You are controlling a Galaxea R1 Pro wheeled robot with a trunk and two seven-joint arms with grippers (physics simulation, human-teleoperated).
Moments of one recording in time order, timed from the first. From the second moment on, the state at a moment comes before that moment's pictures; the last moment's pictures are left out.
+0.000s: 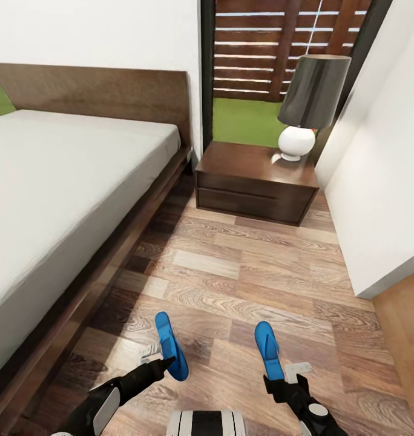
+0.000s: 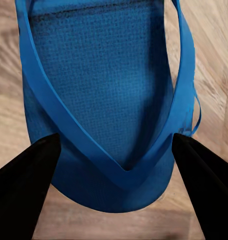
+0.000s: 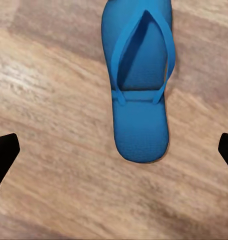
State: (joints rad) left arm -0.48 0.03 0.01 -0.47 0.38 0.16 -0.63; right arm -0.29 -0.13 0.31 -0.76 -0.25 0.07 -0.07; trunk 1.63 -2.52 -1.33
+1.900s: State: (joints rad) left arm -0.48 0.04 0.04 -0.48 0.42 0.16 -0.63; right arm -0.29 -0.13 0.31 -0.78 -0.25 0.07 -0.07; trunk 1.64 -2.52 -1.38
